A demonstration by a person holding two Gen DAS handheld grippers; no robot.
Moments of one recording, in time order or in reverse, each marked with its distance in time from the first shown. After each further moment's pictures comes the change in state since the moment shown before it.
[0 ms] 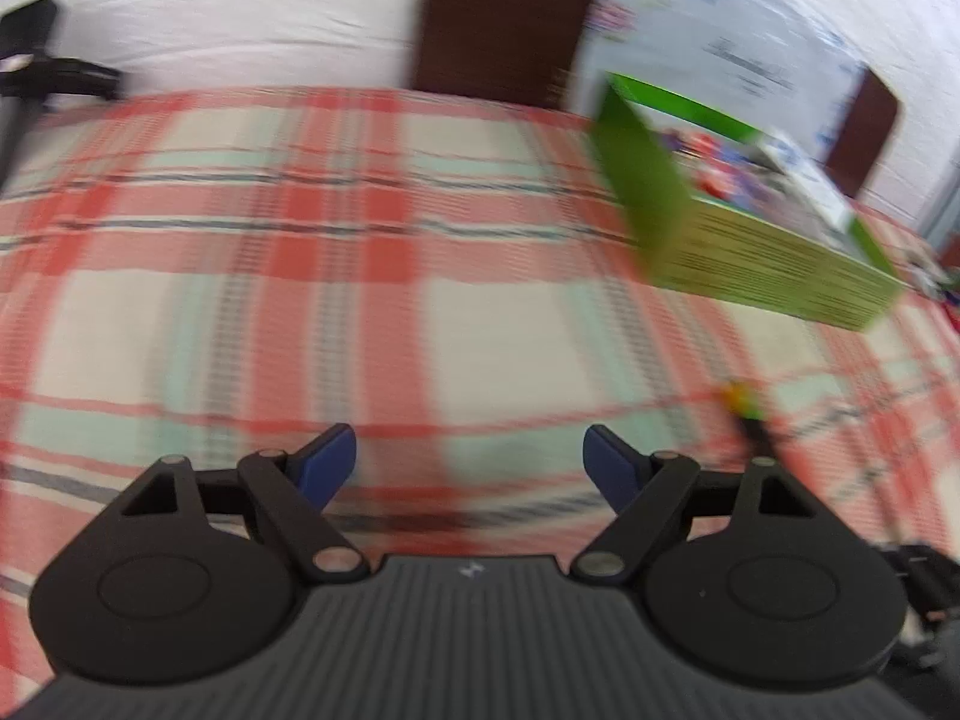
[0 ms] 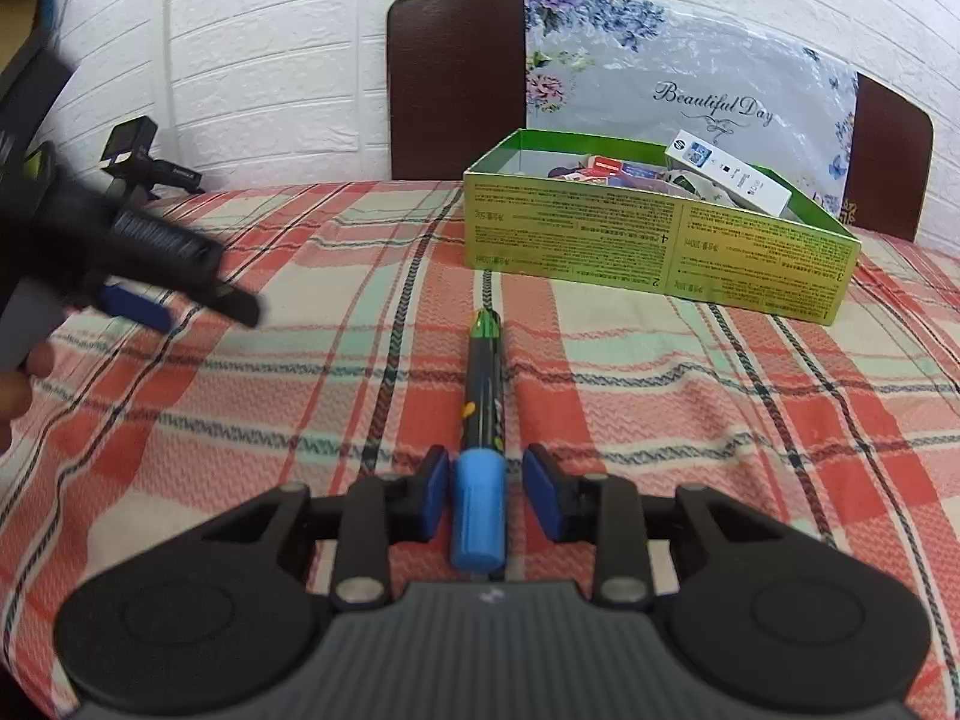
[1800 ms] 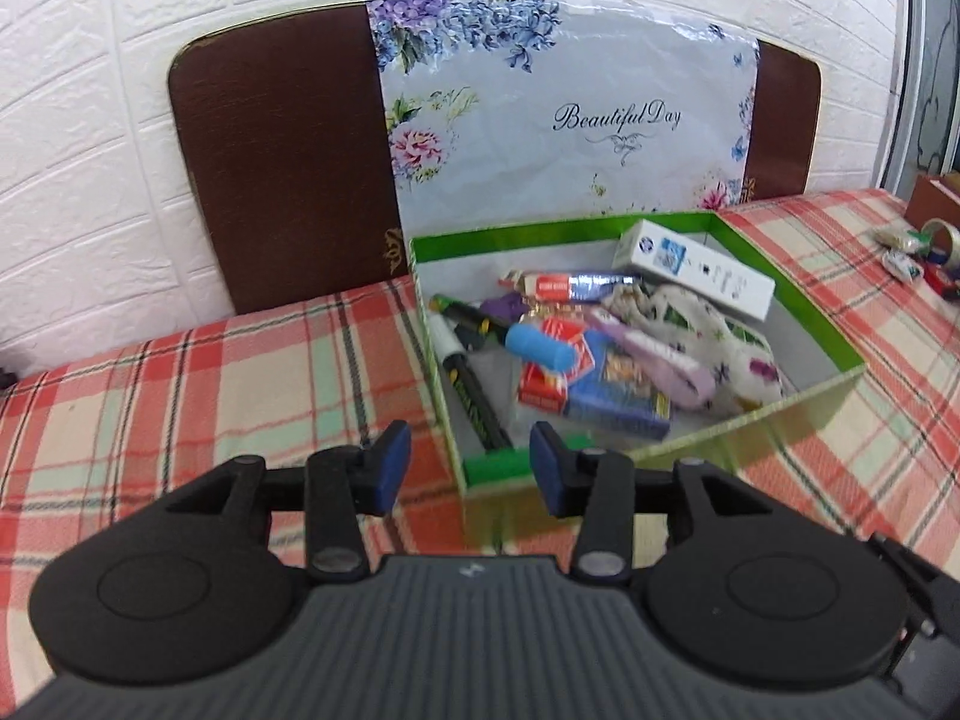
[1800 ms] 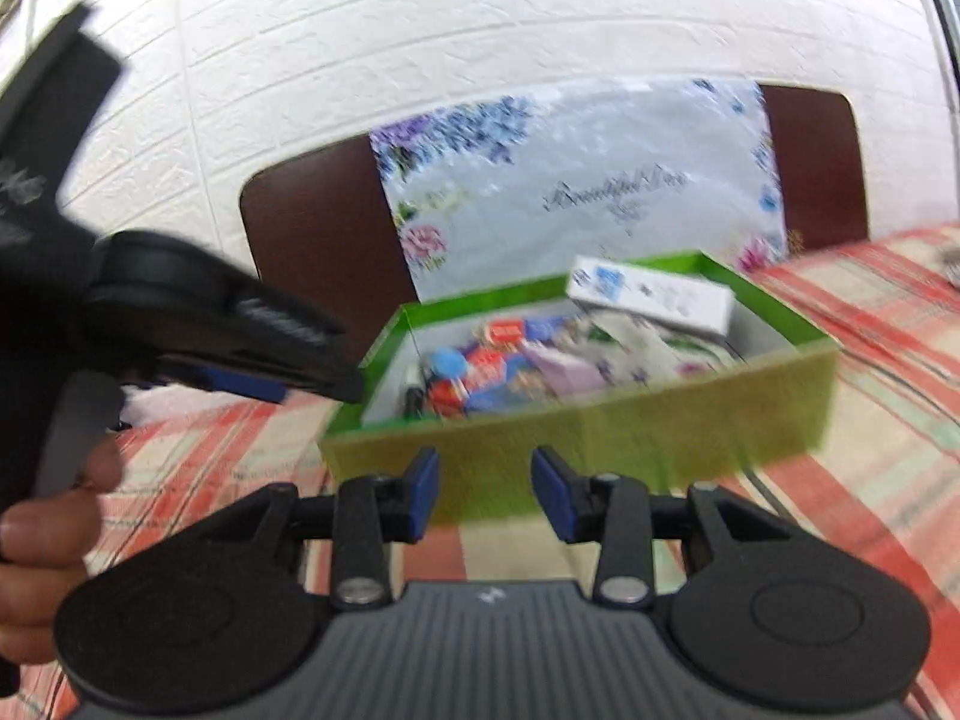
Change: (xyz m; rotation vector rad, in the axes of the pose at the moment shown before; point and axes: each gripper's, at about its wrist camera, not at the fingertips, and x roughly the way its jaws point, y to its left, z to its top) left arm 0.027 -0.126 0.090 0.292 -0.165 0.068; right arm 0.049 -0.074 0.073 0.318 -0.222 -0.026
